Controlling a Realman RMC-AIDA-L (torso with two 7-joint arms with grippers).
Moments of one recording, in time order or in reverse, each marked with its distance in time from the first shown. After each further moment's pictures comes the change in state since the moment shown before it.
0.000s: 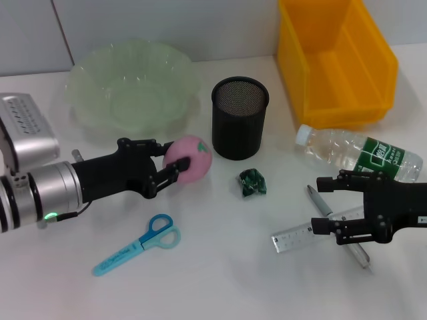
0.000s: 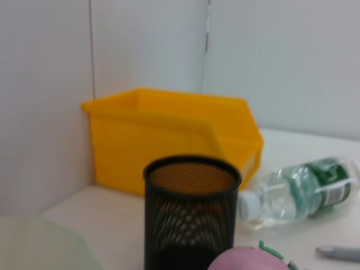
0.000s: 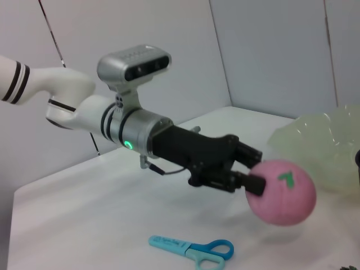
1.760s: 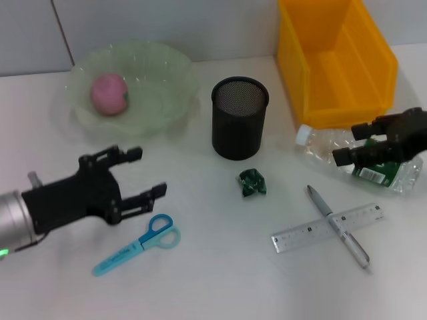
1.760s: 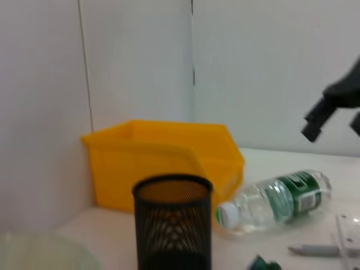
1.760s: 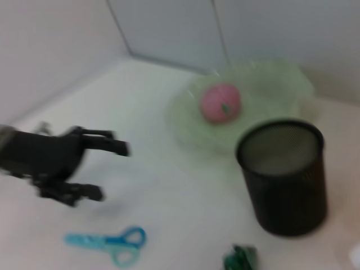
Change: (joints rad) left arm 0.296 0.004 0.311 0.326 -0.246 0.081 -0.041; right arm 0.048 0.013 -0.194 -0.635 -0.112 0.003 0.809
